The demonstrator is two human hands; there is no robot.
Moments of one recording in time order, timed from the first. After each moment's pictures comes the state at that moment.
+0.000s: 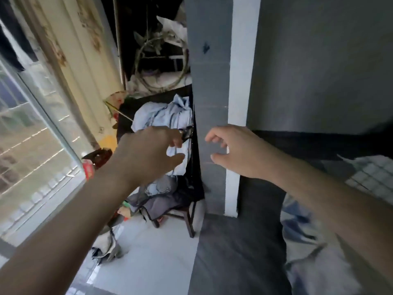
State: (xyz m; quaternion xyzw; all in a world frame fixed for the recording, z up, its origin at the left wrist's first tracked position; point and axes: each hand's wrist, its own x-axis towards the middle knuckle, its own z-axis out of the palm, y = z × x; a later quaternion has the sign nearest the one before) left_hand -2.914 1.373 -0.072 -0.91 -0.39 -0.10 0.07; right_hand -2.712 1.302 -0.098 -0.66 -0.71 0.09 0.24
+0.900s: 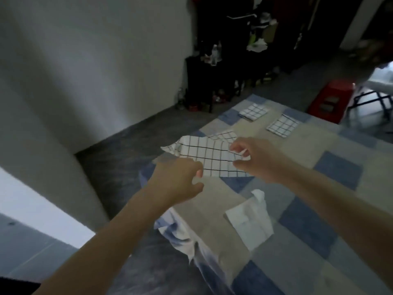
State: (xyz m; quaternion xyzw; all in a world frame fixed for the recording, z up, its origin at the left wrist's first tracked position) left_hand -2.426 1.287 -0.198 -0.99 0.11 0.03 -0.07; right_hand -2.360 1.068 -0.190 -0.94 -0.19 0.05 0.27
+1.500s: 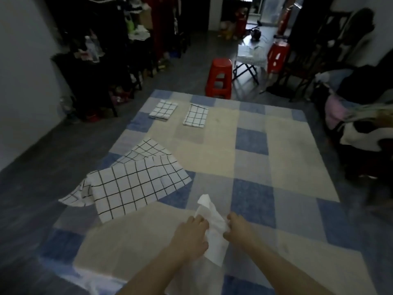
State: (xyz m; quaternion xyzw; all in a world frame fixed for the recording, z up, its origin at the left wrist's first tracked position) left_hand -2.341 1.168 -0.423 -0.89 0.40 0.23 -0.07; right_hand -2.403 0.998 -0.423 -0.89 0.26 0.22 0.29
